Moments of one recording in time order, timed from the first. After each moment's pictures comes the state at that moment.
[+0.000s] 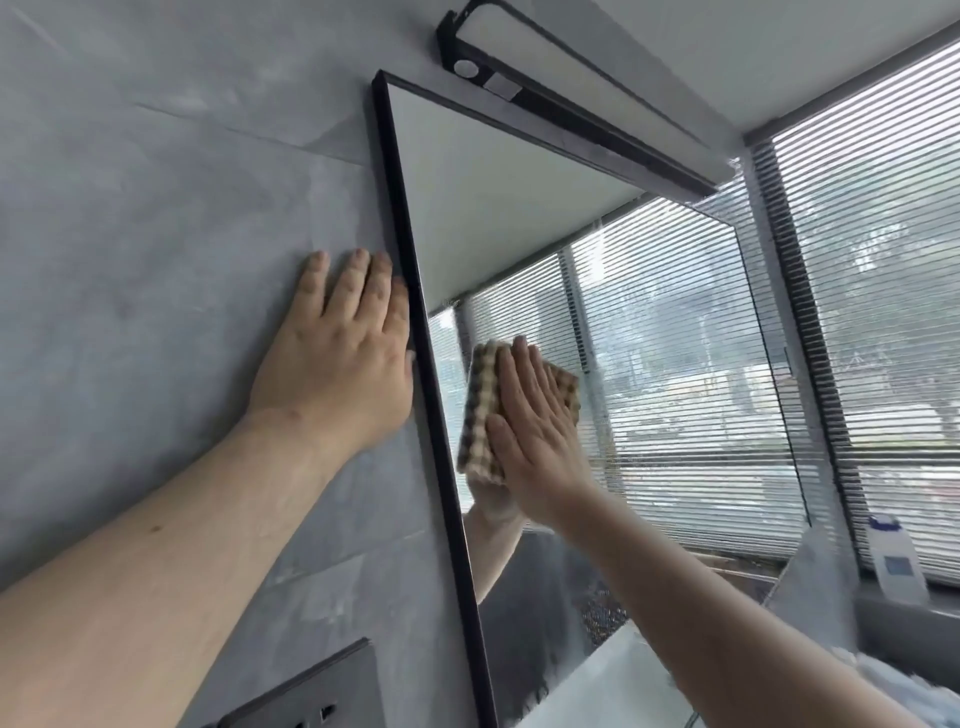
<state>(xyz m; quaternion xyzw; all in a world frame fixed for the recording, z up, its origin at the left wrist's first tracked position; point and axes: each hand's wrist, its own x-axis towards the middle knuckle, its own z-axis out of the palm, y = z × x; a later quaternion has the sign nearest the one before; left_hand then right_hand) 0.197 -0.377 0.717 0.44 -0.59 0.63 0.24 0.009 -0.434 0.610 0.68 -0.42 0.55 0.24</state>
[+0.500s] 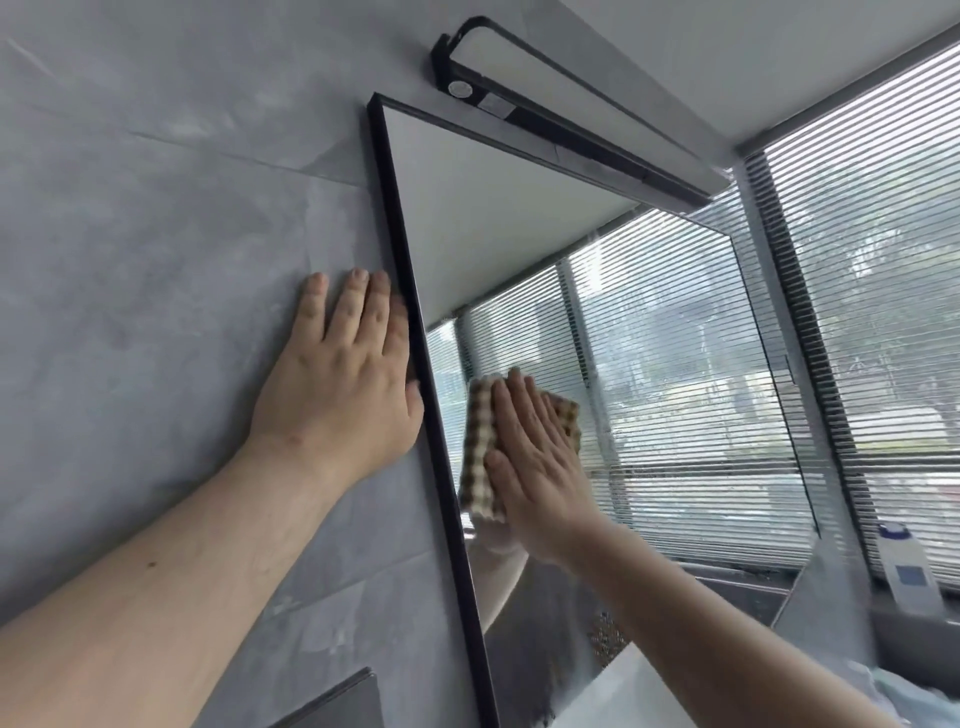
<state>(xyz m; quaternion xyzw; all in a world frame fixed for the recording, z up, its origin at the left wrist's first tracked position) 0.193 -0.370 0.716 0.46 -0.60 0.62 0.23 0.008 -0.435 0.600 0.69 -0.42 0.53 0.26</state>
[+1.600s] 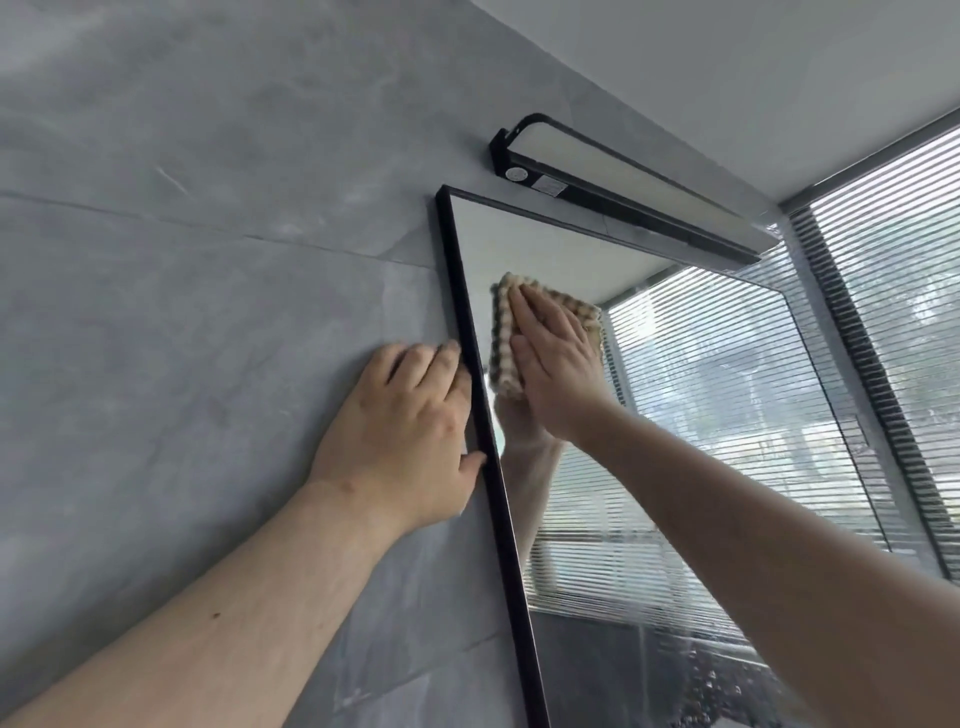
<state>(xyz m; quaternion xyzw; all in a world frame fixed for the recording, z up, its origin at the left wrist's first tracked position) 0.205 -0.363 0.741 0.41 -0.65 0.60 0.23 0.015 -0.436 0.762 0.64 -0.42 0.58 0.29</state>
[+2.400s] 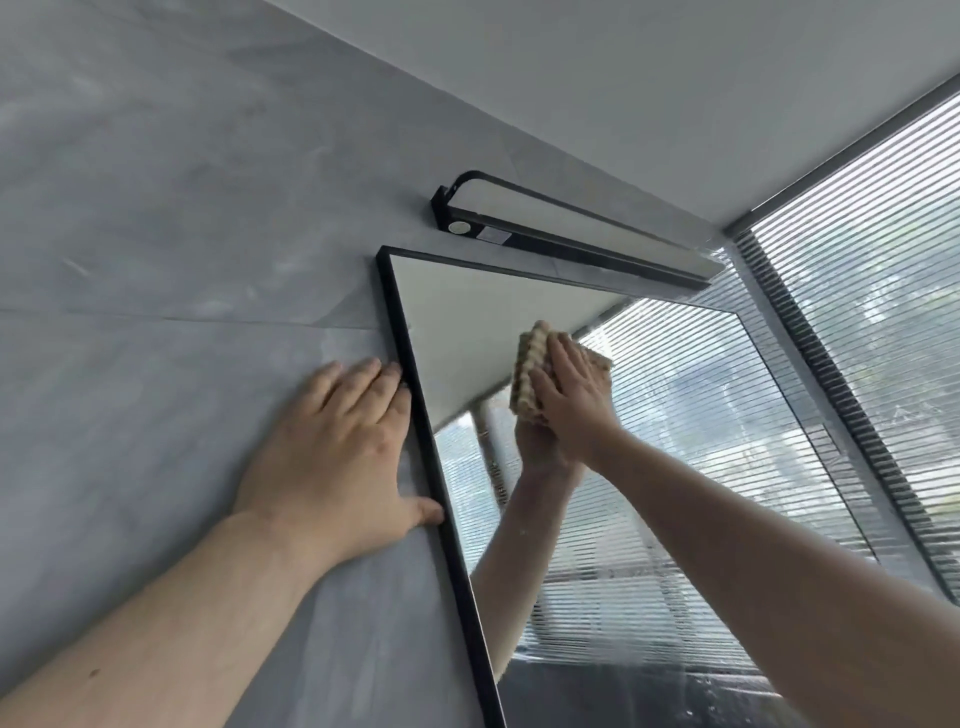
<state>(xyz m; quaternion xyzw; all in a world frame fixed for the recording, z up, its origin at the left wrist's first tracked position) 0.201 -0.365 0.780 0.45 -0.66 0.57 0.18 -0.051 -0.471 0.776 0.57 -0.48 0.65 0.16</state>
